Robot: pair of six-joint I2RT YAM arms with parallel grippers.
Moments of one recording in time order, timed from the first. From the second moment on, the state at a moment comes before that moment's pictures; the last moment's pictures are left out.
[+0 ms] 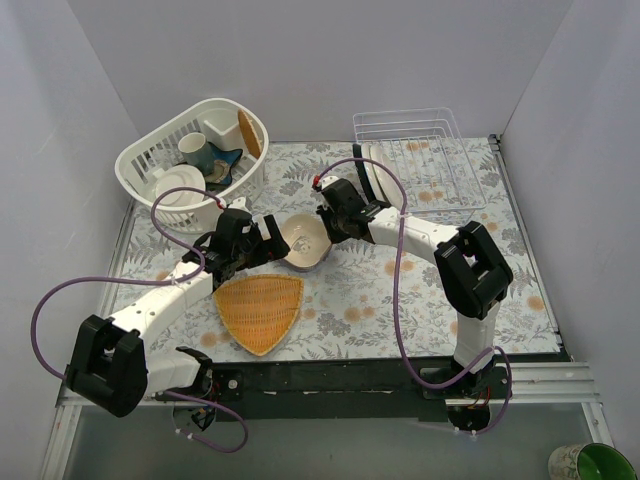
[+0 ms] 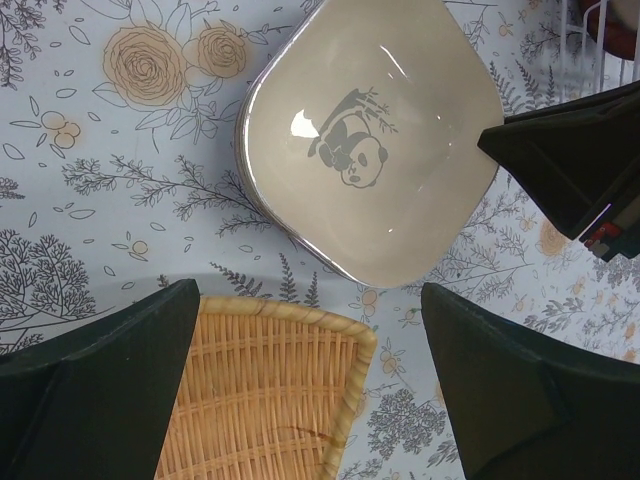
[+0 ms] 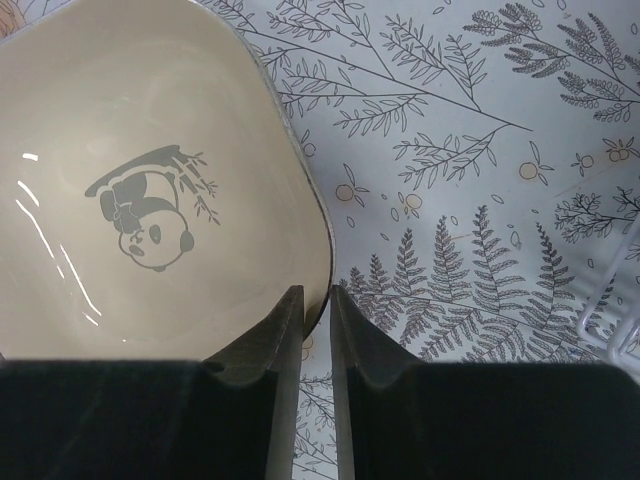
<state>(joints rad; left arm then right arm) -0.44 1.21 0.74 -0.25 -0.01 -0.66 0.75 1.89 1.35 -0.32 0.09 0.18</state>
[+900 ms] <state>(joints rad) -0.44 1.19 0.72 -0.25 -0.01 -0.68 0.75 1.81 1.39 -0.30 0.09 0.18</state>
